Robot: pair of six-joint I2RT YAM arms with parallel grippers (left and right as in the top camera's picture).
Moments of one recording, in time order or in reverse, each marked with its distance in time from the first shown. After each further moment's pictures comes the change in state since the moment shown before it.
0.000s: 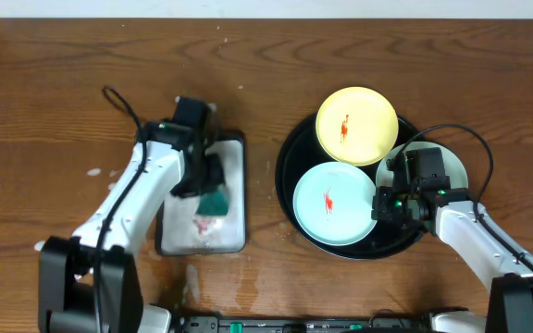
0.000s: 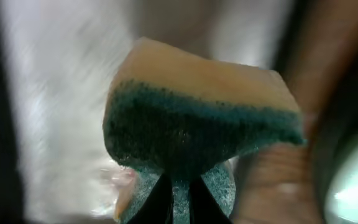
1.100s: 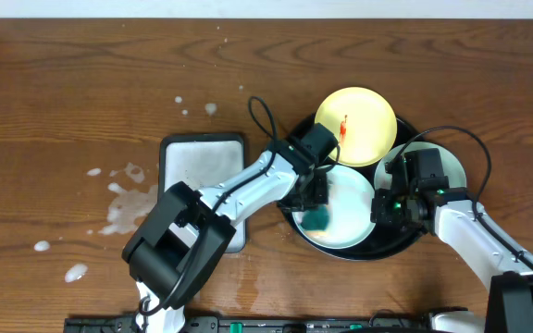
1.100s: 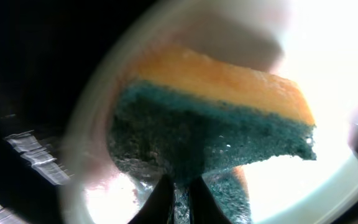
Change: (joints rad) left arm -0.495 0.352 0.137 0.268 0.147 -0.307; right arm 0.004 0.006 0.002 -0.028 -0.011 0.000
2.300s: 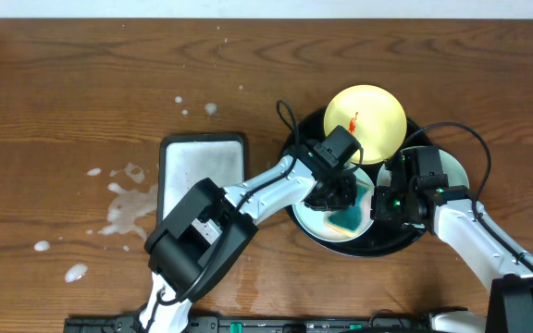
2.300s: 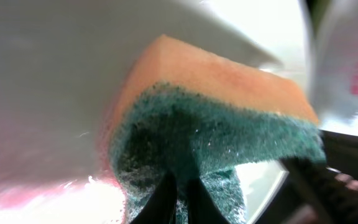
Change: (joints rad) left arm -0.071 0.088 0.059 0.187 0.138 -0.002; right arm 0.013 -0.006 0.015 -0.001 0.025 0.001
